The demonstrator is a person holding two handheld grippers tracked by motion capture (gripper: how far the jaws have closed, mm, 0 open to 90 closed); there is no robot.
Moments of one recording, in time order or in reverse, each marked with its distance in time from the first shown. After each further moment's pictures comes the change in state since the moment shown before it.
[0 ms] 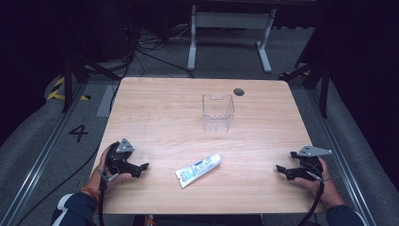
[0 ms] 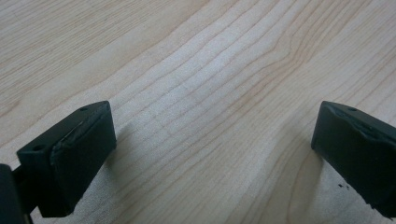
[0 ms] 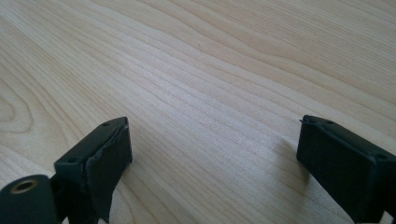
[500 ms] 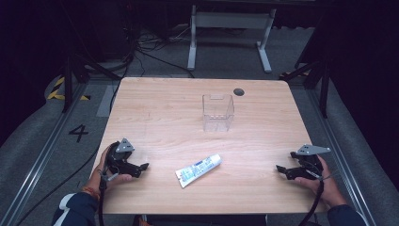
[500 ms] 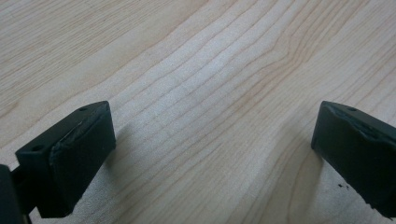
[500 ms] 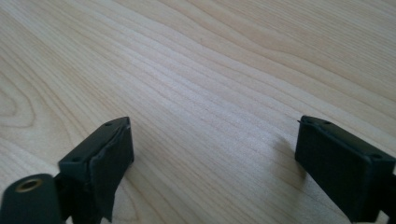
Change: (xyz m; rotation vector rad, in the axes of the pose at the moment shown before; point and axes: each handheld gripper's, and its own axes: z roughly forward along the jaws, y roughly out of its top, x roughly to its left) left arm 0.001 0.000 0.000 0.000 -0.006 0.003; right arm 0.001 0.007 -0.002 0.058 0.010 -0.011
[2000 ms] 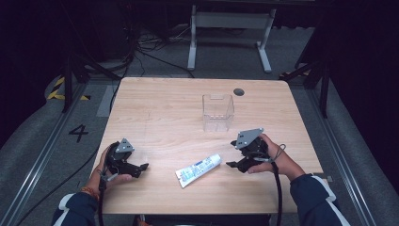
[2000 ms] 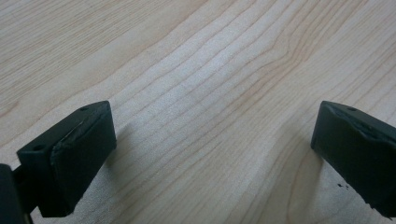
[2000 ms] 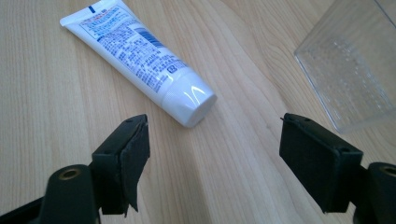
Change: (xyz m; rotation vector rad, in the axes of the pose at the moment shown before) left arm 0.000 0.000 0.000 0.000 -0.002 0.000; right arm 0.132 0.149 0.039 0.045 0.308 -0.565
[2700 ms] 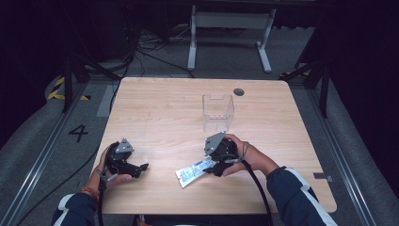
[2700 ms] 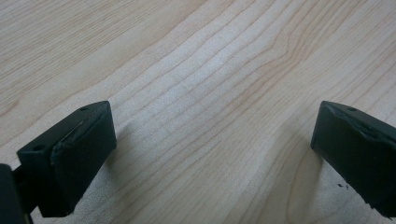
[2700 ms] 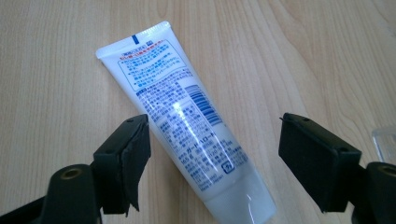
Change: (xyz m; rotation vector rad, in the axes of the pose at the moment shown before) left arm 0.001 0.000 -0.001 0.002 0.002 0.012; right arm 0.022 0.058 0.056 0.074 0.124 -0.169
